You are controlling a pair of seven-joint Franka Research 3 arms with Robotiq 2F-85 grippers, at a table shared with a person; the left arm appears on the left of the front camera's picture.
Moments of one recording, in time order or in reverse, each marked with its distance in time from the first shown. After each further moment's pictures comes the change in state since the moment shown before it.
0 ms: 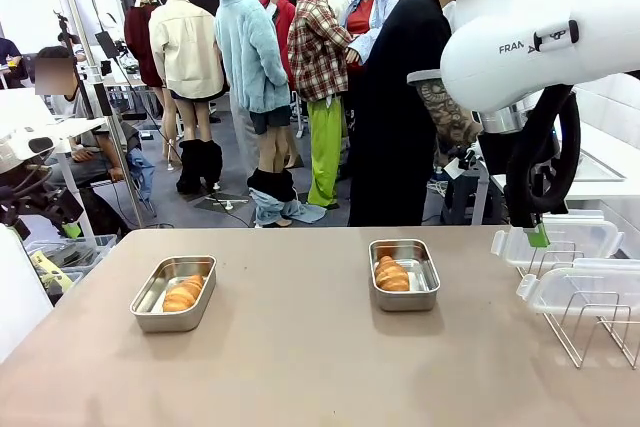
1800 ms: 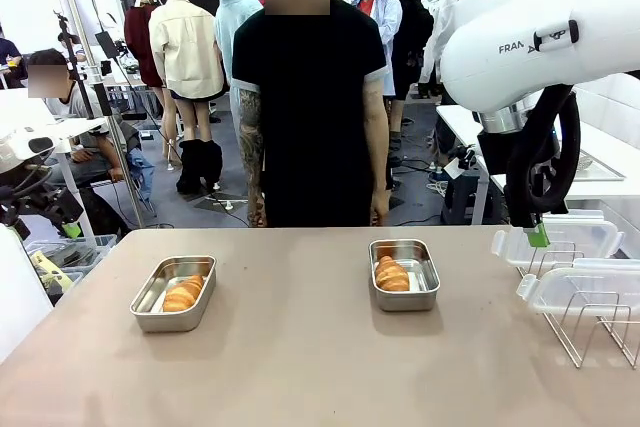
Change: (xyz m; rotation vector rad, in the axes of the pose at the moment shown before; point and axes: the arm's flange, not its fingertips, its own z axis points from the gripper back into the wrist) left arm 0.000 0.000 0.000 0.000 0.000 0.000; right arm 0.000 0.000 0.000 0.000 0.000 0.000
